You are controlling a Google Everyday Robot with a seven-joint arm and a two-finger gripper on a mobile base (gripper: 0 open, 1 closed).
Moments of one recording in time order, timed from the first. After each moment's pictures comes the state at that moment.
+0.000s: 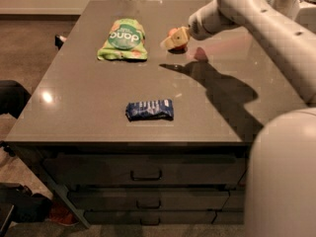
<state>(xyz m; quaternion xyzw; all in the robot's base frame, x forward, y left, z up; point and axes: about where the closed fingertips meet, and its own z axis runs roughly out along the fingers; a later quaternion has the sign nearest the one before) 0.809 -0.119 0.895 -0.29 0.86 0.10 0.42</state>
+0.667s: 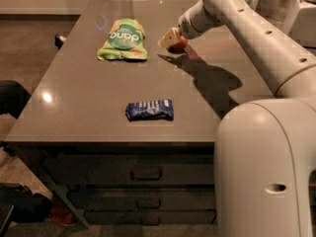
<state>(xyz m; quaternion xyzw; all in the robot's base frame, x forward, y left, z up) 0.843 -0.092 0.877 -0.30 0.86 0.11 0.39</state>
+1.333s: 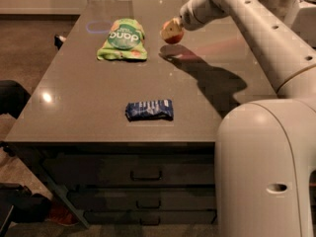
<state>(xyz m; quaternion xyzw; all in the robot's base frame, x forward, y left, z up) 0.841 -0.089 0.907 -0.31 0.85 0.12 0.41</state>
